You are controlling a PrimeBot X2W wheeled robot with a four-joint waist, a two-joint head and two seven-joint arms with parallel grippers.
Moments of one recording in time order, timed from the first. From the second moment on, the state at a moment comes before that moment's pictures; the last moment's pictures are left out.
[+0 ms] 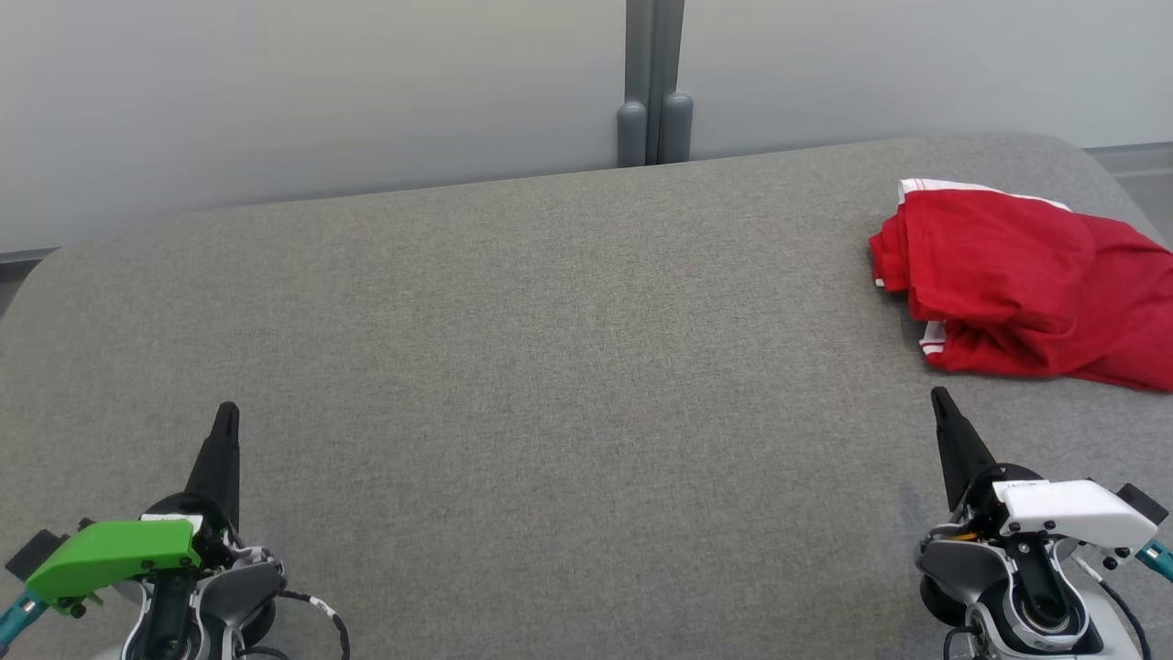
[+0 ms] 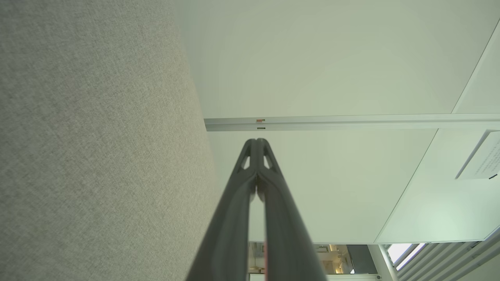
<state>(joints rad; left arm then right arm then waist) -0.18 0.05 0.18 0.33 -1.59 -0.13 0.19 -0.13 -0.05 -0.06 0.27 1.61 0.13 0.04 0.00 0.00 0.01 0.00</state>
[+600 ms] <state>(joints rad) -0.18 0.05 0.18 0.33 -1.59 -0.13 0.19 -0.13 -0.05 -0.06 0.27 1.61 0.13 0.04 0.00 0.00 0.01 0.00</state>
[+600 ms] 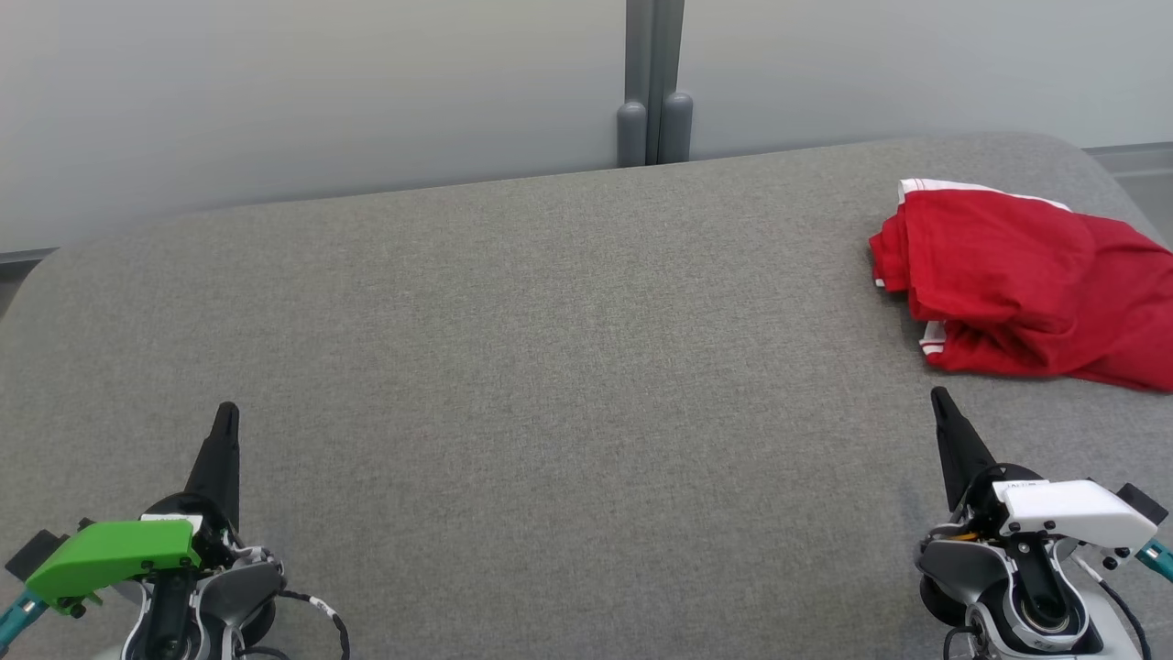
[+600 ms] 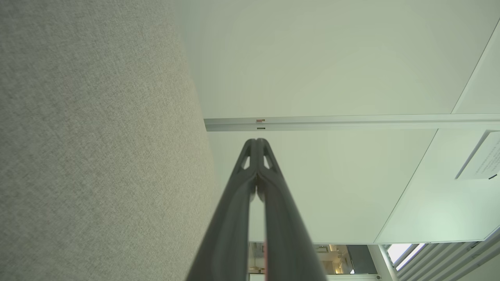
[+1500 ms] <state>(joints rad) -0.18 0.05 0.18 0.33 -1.59 -0.13 0.19 -0.13 -0.05 -0.06 0.27 1.62 0.13 0.04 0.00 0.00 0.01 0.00</state>
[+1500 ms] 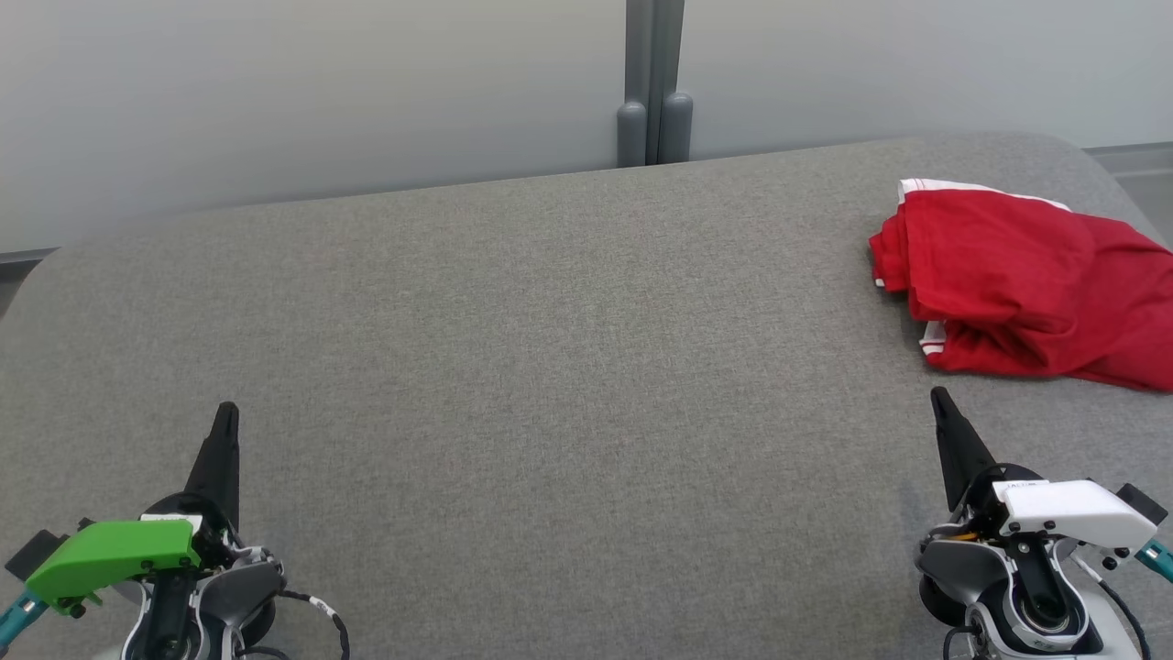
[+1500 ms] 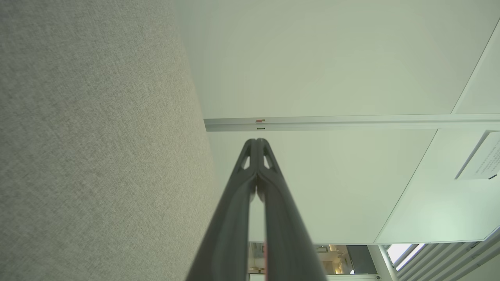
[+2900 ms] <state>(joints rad) -0.18 0.05 0.19 0.33 -1.59 -0.13 0.19 -0.13 -0.05 -0.05 0.27 1.62 0.13 0.03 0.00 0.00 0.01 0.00</state>
